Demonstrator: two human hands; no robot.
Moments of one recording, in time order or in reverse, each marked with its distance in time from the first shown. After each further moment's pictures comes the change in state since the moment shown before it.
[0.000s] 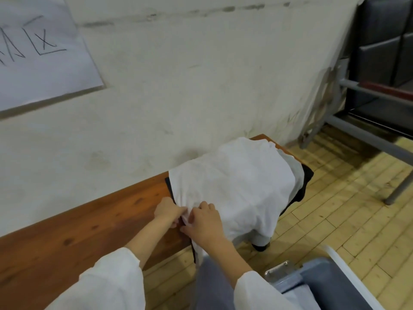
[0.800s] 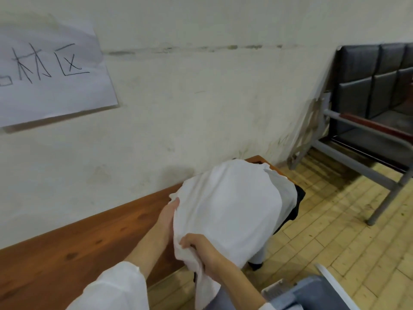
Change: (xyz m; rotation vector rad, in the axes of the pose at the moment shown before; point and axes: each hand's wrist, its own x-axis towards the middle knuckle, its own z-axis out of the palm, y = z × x) left_hand -0.037 0.022 -0.043 -1.168 -0.391 0.018; right_hand -0.031 -0.031 -0.015 1.252 -0.469 0.463
